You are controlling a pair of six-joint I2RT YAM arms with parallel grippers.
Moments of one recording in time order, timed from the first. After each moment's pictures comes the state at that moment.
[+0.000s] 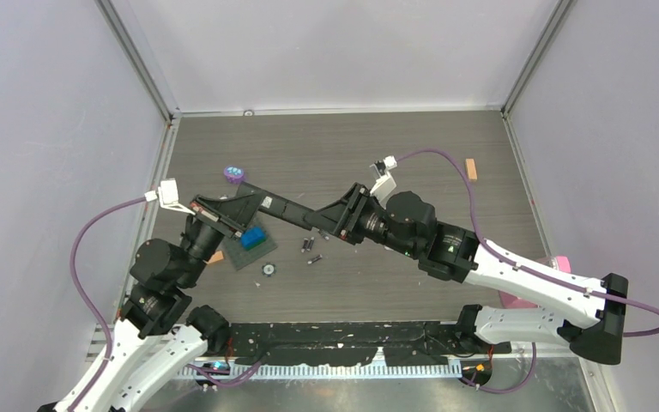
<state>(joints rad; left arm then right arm) -0.62 0.43 0.72 -0.06 -0.11 -0.95 1.09 1.08 1.02 -0.09 0.11 1.20</state>
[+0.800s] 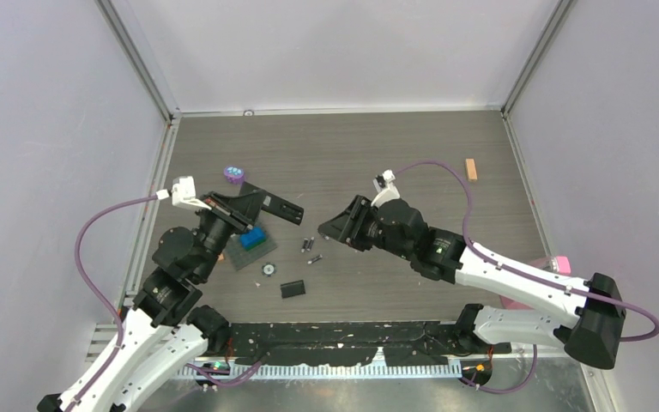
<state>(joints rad) -0.61 0.49 0.67 -0.08 -0.23 -0.79 1.00 1.11 0.86 -0.09 0.09 1.16</state>
